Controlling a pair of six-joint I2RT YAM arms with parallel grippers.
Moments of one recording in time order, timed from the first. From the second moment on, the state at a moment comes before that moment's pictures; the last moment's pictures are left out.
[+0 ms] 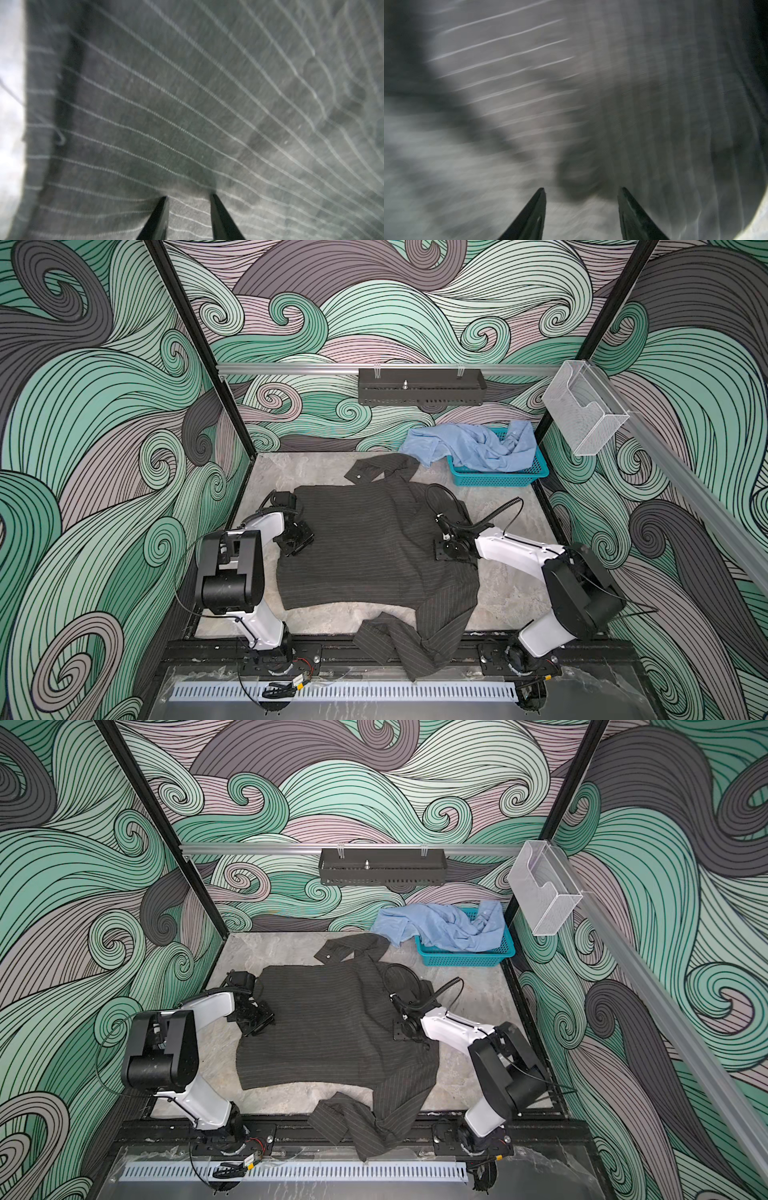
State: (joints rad) left arm 0.06 1.71 0.97 -0.62 0.12 -0.64; right arm 0.51 1.62 0.86 -0.47 0.10 0.51
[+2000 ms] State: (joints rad) left arm 0.13 2.21 1.71 -1.06 0.22 -0.47; right arm 0.34 1.69 1.02 -0.75 0.01 0.66
